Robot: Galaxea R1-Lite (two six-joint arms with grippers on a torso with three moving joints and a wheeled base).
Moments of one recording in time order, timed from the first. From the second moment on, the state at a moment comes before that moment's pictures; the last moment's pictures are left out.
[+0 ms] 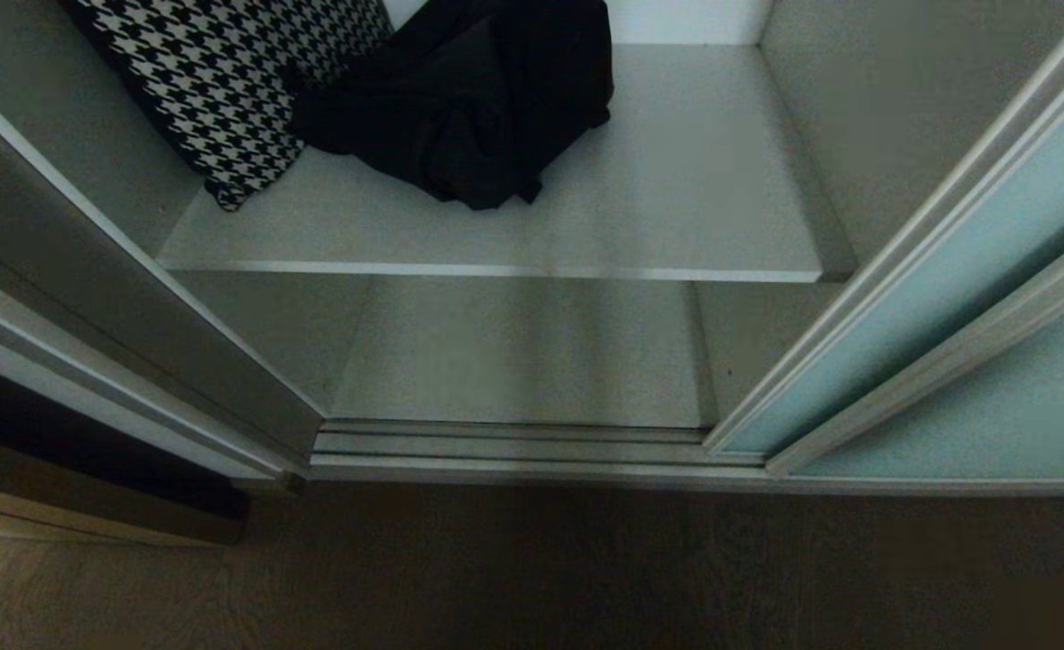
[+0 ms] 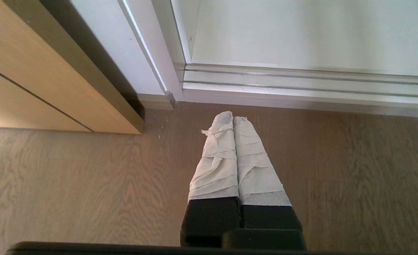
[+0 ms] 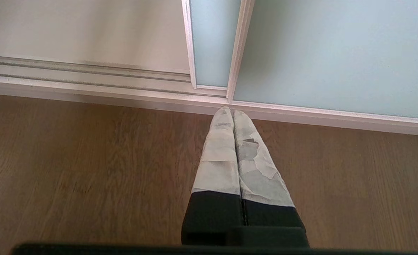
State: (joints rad) left arm 0.03 0.00 0.00 0.00 0.00 0.02; right arm 0.01 0.00 0.00 0.00 0.01 0.00
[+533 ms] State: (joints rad) left arm 0.03 0.03 -0.26 0.08 -0.03 0.01; right arm 0.01 0.00 0.00 0.00 0.01 0.00
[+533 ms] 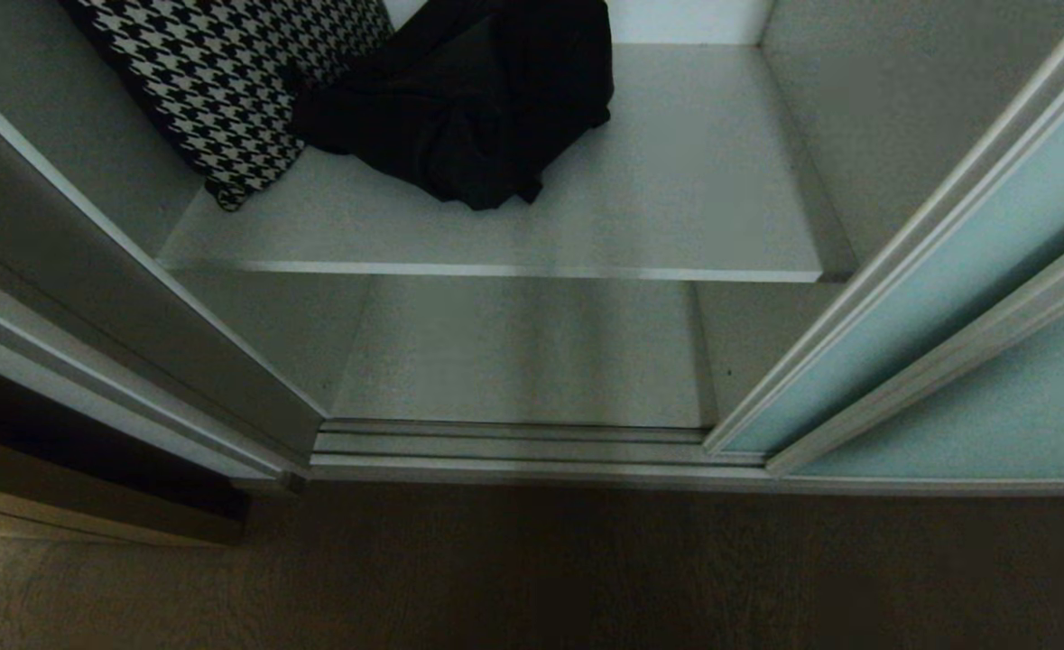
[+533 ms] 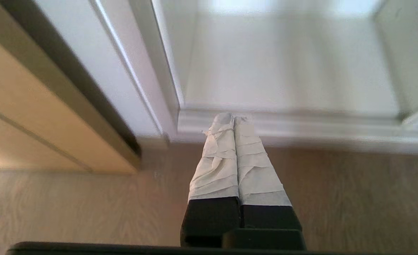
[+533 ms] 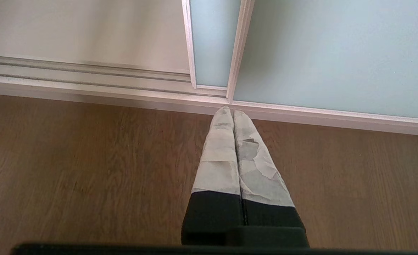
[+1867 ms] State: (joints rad) left arm -0.17 1.51 -1.51 0.07 -0.03 -0.62; right arm 0.01 0.00 0.00 0.00 0.01 0.00
